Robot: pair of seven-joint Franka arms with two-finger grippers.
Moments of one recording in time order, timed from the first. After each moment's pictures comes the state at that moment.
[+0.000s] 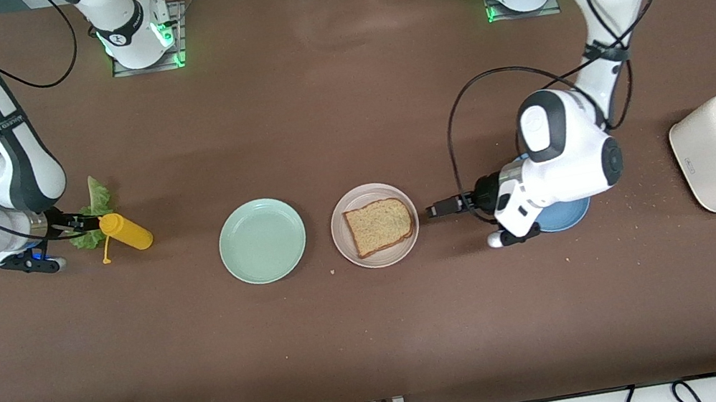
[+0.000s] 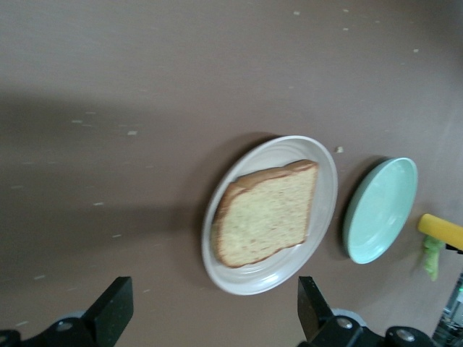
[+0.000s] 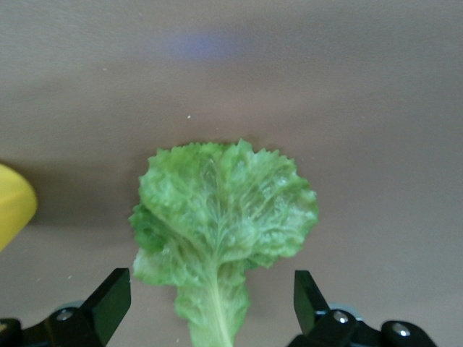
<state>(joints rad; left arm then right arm) -0.10 0.59 -0.22 -1.70 -0.66 2.20 -0.04 -0.08 0.45 -0.12 -2.03 -0.03 2.14 0.07</state>
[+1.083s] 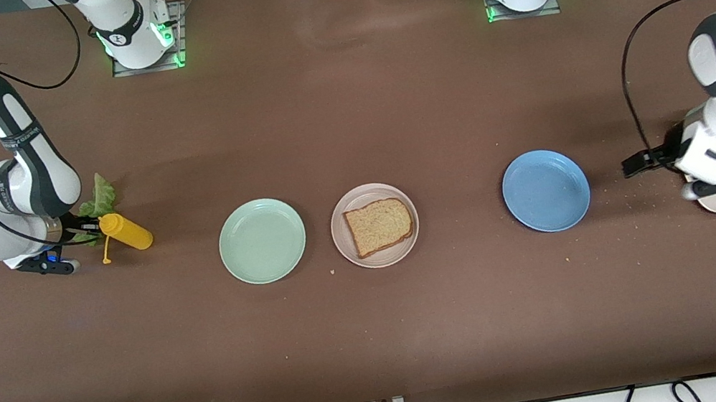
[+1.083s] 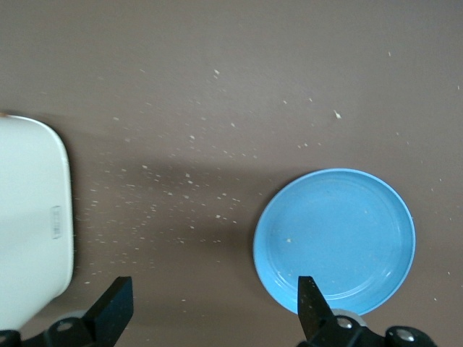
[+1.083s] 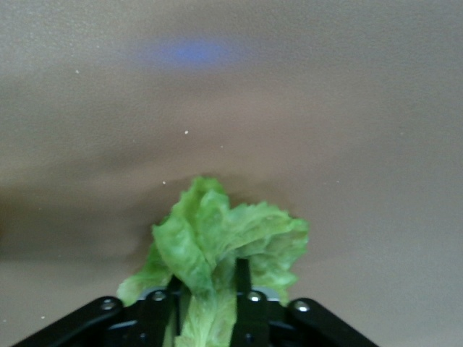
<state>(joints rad) 0.08 0.28 0.01 -1.81 -0.01 2.05 -0.04 -0.08 0.50 -0.12 -2.04 -0.03 2.19 0.07</state>
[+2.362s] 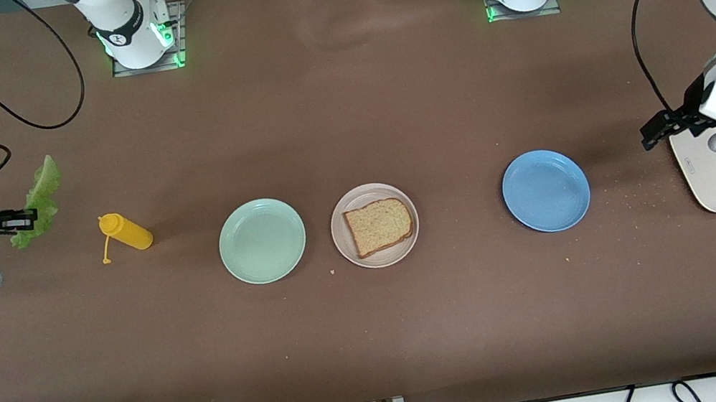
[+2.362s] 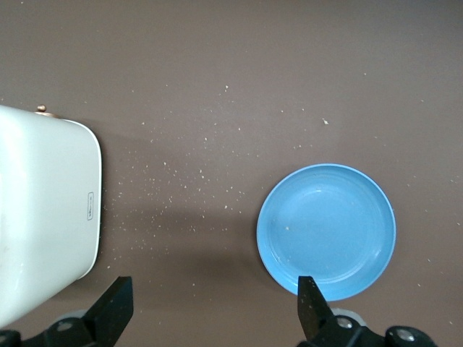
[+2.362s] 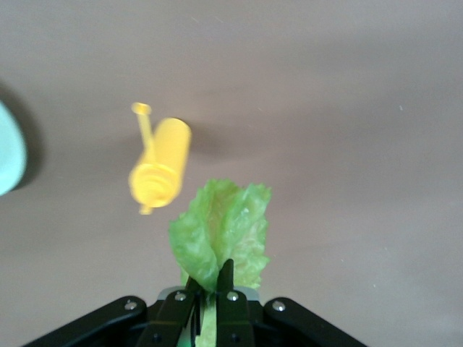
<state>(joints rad) 0.07 0.05 0.02 -1.99 -0.01 2.09 -0.04 -0.05 0.37 -0.01 -1.46 -0.02 1.48 0.08</state>
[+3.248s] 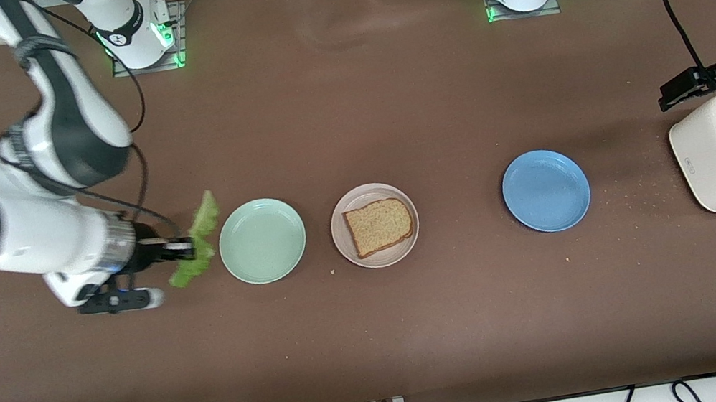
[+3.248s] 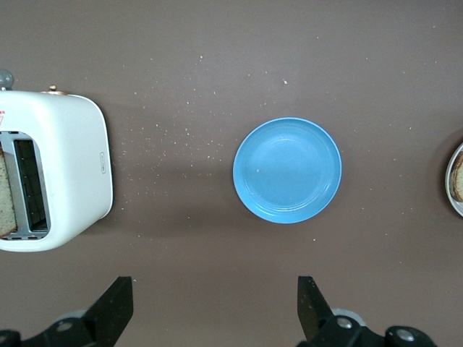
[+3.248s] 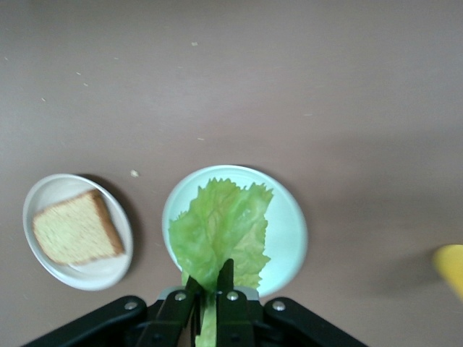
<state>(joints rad) 0.06 0.16 -0.03 -1.52 -0.01 1.57 -0.04 0.18 0.56 0.16 -1.36 0.14 1.93 0.43</state>
